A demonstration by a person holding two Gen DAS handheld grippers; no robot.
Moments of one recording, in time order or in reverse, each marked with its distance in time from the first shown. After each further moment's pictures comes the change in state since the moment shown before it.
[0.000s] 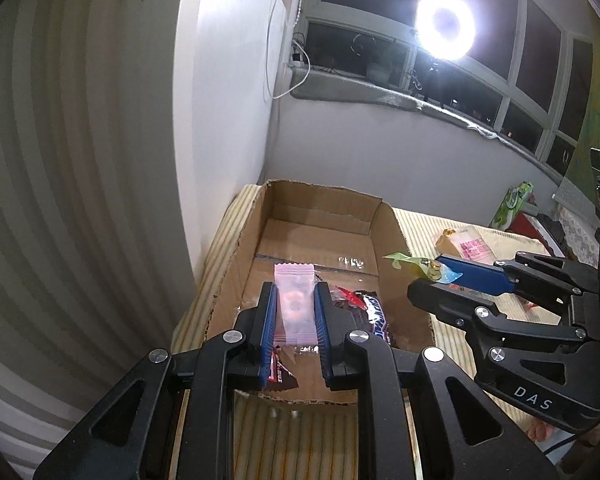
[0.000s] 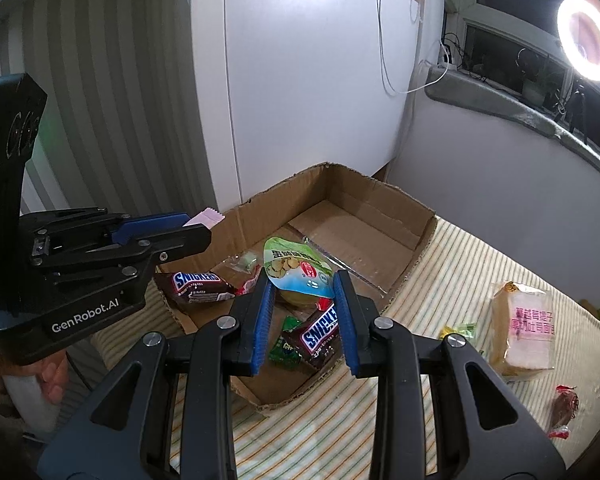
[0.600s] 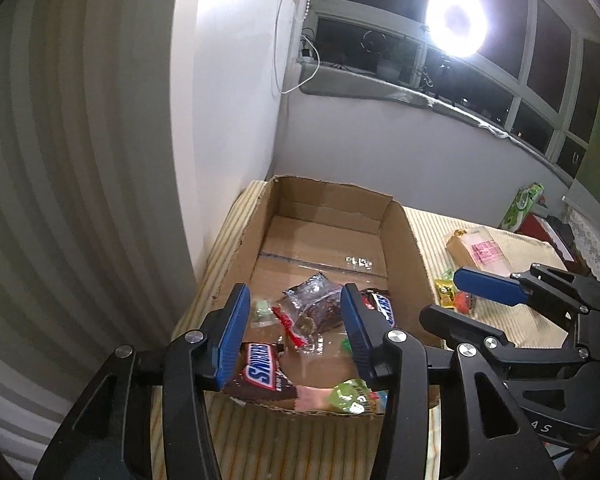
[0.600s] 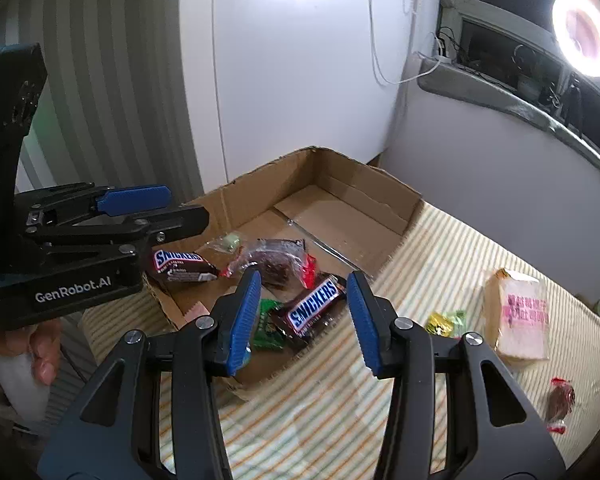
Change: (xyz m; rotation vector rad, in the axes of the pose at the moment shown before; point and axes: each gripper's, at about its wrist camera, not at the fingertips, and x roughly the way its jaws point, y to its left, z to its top) left arm 0.008 -0.003 0.001 -0.010 0.011 0.033; right arm -0.005 -0.012 -0.016 0.015 0.005 -0.037
